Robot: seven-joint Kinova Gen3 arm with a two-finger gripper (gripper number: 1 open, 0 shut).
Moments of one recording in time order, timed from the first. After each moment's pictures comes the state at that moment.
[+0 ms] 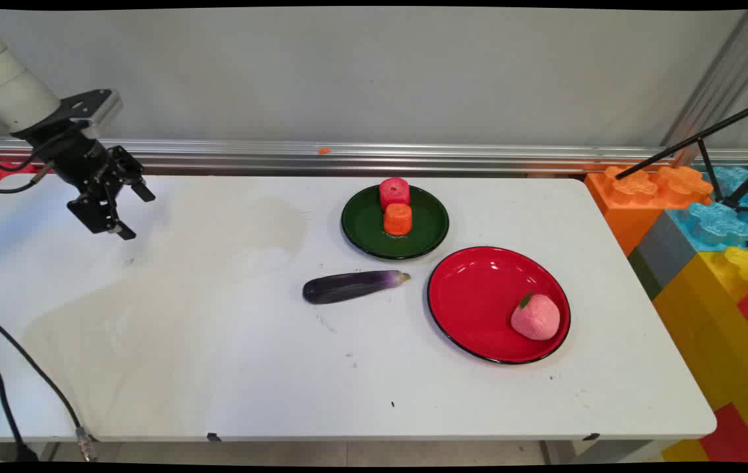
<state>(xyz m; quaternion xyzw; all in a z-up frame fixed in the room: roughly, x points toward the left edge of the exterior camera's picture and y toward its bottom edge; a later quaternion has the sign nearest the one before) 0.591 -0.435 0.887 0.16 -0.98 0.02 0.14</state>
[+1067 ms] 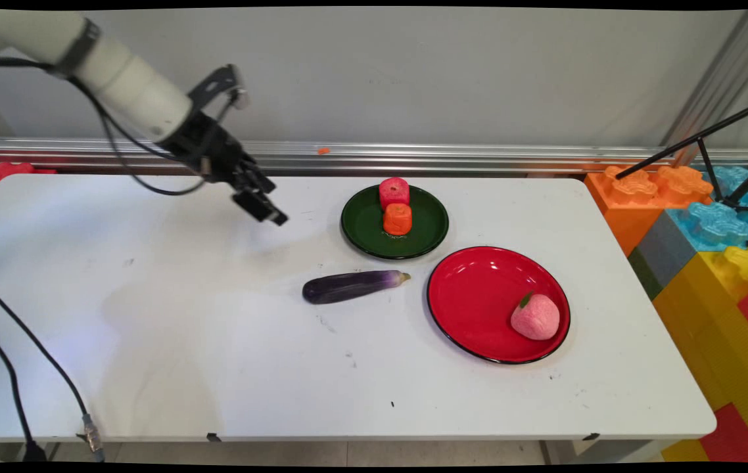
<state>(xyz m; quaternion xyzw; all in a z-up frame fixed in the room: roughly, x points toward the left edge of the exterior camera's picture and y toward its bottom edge) 0.399 -0.468 0.886 0.34 -0.90 0.07 0.25</state>
